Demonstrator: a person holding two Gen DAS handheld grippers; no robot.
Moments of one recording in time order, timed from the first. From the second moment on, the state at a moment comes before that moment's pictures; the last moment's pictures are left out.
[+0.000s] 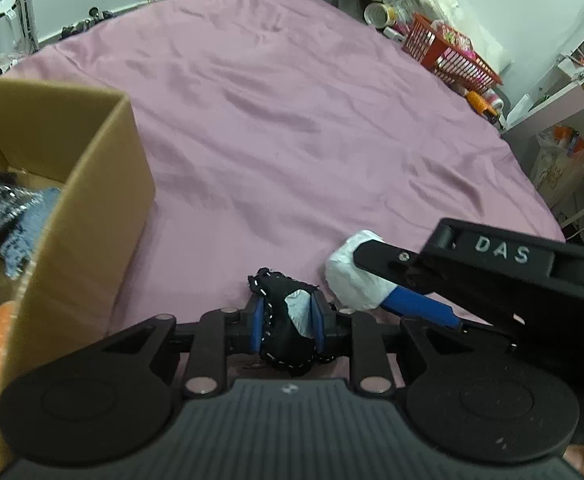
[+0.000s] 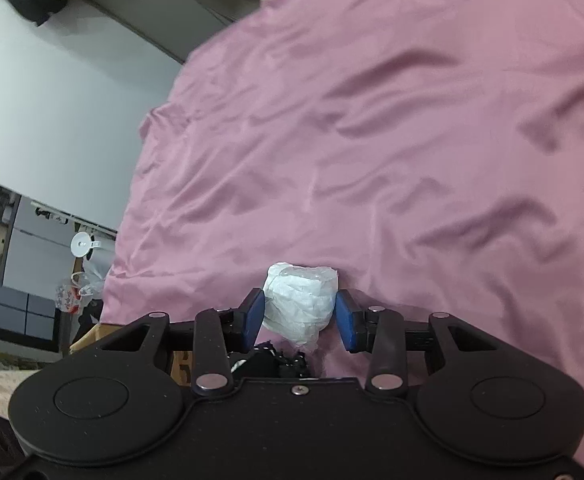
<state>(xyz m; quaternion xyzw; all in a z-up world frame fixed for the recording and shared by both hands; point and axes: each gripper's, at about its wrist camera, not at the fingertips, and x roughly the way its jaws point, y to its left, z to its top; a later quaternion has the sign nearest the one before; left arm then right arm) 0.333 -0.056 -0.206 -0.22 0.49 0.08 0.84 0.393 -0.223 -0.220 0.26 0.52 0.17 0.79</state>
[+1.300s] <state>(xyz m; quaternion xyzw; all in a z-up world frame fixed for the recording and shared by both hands) 0.248 0.021 -0.072 -0.22 0.36 0.14 0.89 0.309 -0.192 -0.117 0.19 0.39 0.29 0.85</state>
